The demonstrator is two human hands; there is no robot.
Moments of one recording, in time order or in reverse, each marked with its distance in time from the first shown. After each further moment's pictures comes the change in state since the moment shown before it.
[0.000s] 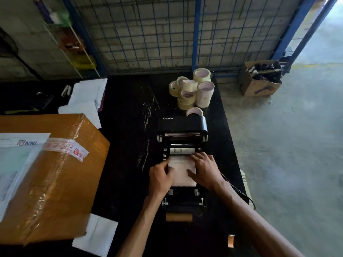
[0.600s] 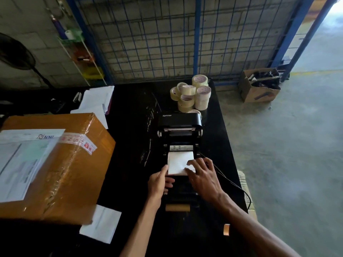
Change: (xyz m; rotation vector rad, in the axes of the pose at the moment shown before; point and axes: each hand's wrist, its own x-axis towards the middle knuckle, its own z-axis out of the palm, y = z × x) left_hand -0.057 0.002 -0.004 -0.478 -0.041 -0.568; right_hand -0.072 -0.006 0.024 -0.208 0.495 -0.317
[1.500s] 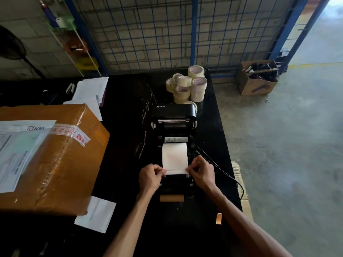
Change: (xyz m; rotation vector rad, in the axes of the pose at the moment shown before) left_hand 0.021 -0.026 -0.007 0.665 0.094 0.388; right_hand -0.018 0.005 0.015 0.799 -0.164 0.908
